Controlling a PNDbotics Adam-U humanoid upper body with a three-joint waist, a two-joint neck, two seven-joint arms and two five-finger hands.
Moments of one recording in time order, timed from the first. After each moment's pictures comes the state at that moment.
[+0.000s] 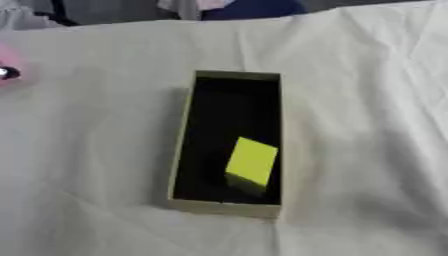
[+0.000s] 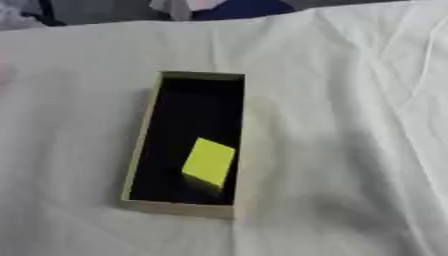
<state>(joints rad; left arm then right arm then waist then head) -0.96 0.89 0.10 -0.75 -0.83 -0.29 -0.29 -0.10 -0.36 -0.15 -1.98 0.15 -0.43 -0.15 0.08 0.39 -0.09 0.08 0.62</state>
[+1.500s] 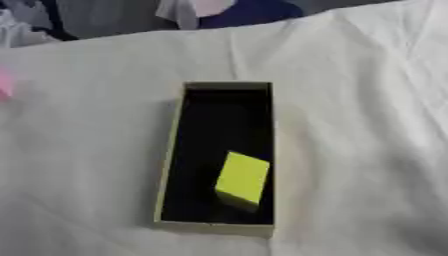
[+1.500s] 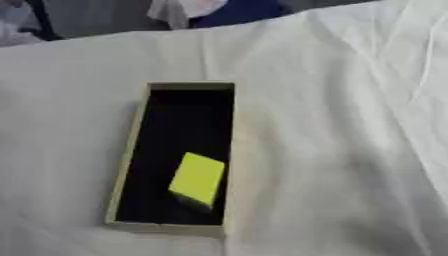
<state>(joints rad) -0.86 0.99 0.15 -0.59 -0.85 -0.21 -0.19 -0.11 -0.37 -0.13 -1.98 0.18 -0.43 -0.13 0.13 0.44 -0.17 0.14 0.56</state>
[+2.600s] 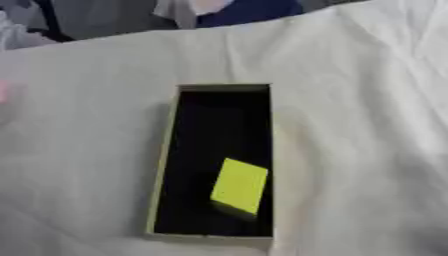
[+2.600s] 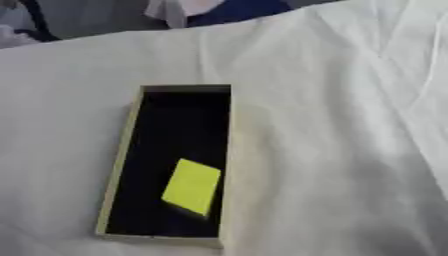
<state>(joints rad) -0.85 1.00 0.16 -0.56 -0.78 -0.21 -0.07 -0.13 -0.37 -0.13 -1.98 0.19 -0.43 -0.12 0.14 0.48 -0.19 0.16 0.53</state>
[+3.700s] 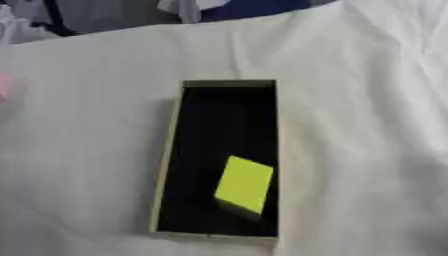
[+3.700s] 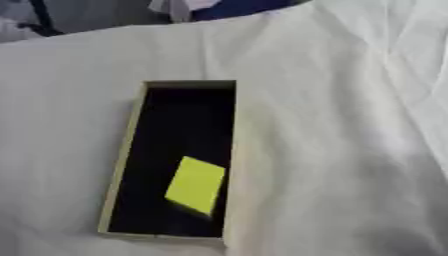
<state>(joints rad) -0.83 1.02 0.16 -0.52 -0.70 -0.20 -0.01 -0.13 -0.37 -0.12 -1.98 0.19 -0.43 -0.11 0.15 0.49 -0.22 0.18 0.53</state>
